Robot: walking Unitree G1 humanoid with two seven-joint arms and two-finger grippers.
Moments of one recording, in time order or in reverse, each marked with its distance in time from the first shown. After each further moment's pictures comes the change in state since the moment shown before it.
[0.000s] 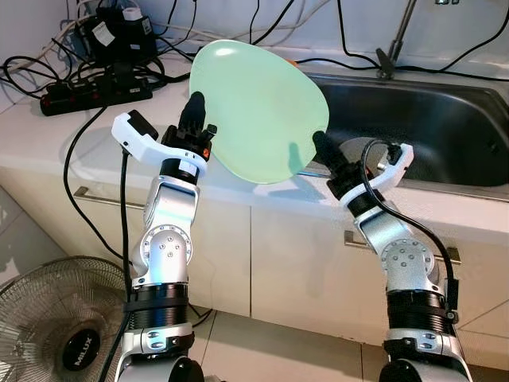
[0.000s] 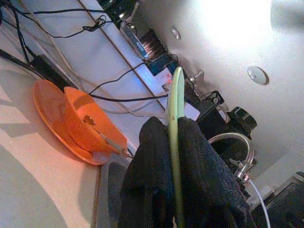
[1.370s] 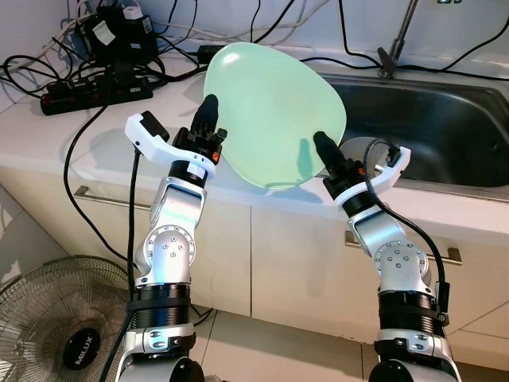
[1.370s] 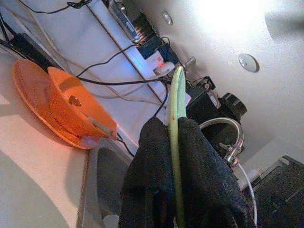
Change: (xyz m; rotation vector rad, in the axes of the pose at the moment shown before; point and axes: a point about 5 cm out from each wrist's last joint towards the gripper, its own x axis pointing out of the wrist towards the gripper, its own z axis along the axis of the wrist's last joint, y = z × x) left arm 0.000 -0.003 -0.011 -0.028 0.068 -0.045; right arm 0.001 0.004 -0.005 0.116 -0.052 0.025
